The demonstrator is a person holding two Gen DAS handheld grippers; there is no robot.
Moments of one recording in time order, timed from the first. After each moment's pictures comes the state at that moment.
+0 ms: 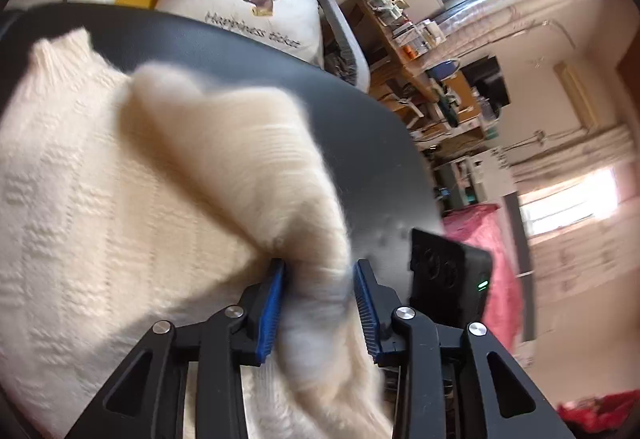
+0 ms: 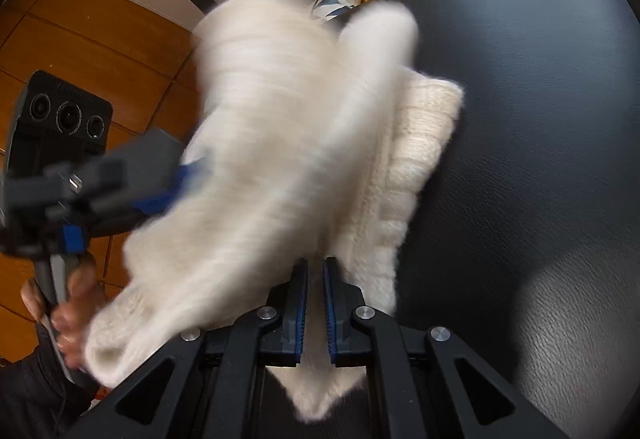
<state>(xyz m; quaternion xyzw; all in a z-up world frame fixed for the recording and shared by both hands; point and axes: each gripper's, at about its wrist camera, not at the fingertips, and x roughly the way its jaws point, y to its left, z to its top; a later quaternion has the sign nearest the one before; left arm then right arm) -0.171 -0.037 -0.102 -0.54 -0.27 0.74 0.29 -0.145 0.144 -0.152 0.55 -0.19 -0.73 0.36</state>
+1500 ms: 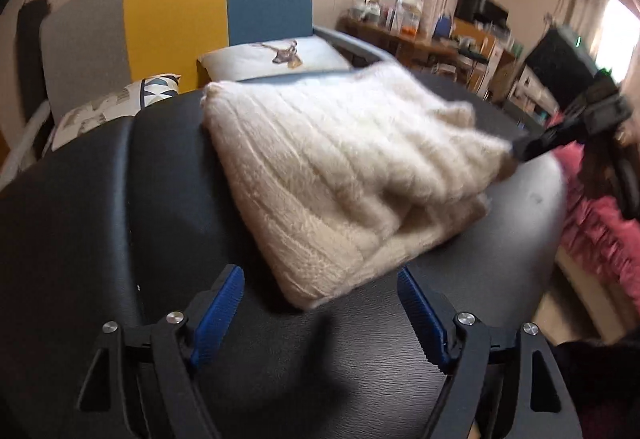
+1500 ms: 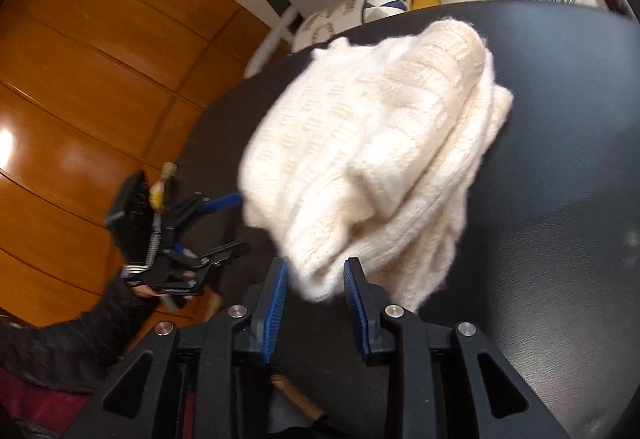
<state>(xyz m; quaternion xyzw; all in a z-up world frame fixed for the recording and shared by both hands) -0.035 -0.124 -0.128 -0.42 0.06 0.88 0.23 -0.109 0.132 -0.104 0.55 -0.12 -0.71 0.42</state>
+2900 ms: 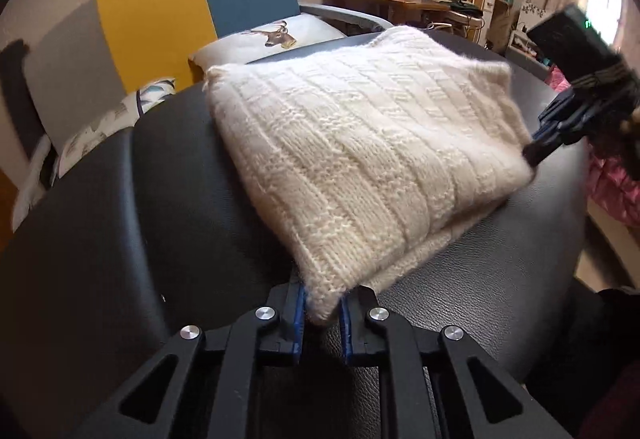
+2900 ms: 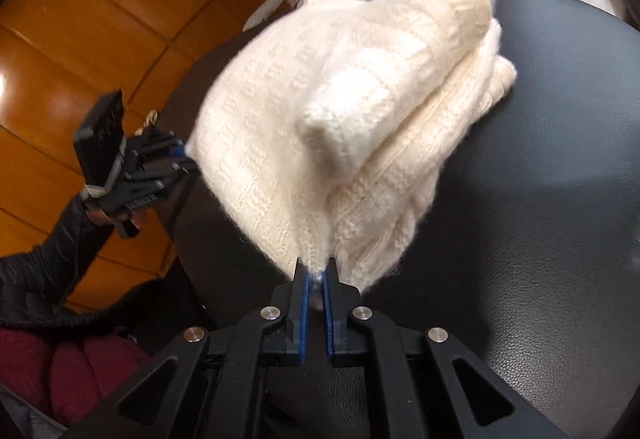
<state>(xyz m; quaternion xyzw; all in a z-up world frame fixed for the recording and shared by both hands) -0.041 -0.141 -0.138 -0.45 0.10 0.86 0.23 -0.084 0.143 -0.144 0.57 -0.03 -0.70 0.44</state>
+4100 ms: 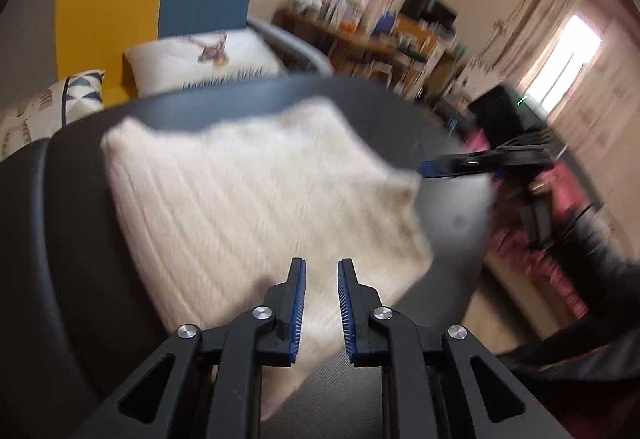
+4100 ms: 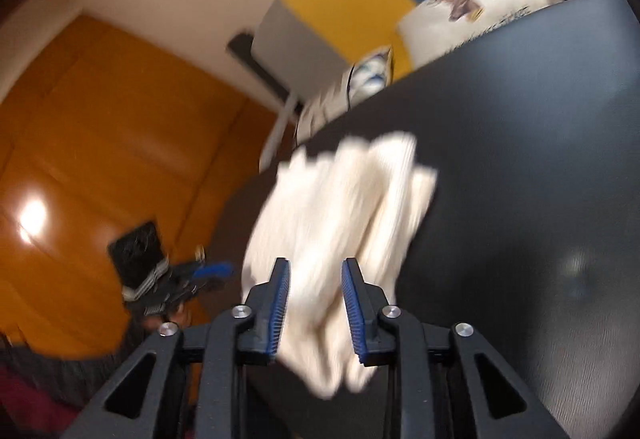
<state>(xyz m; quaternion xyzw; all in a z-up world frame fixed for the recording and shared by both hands) -0.101 -0.089 -0.066 -0.43 -0.03 0.83 0.34 -0.176 0.253 -0.123 0.45 -0.29 -0.74 0.41</state>
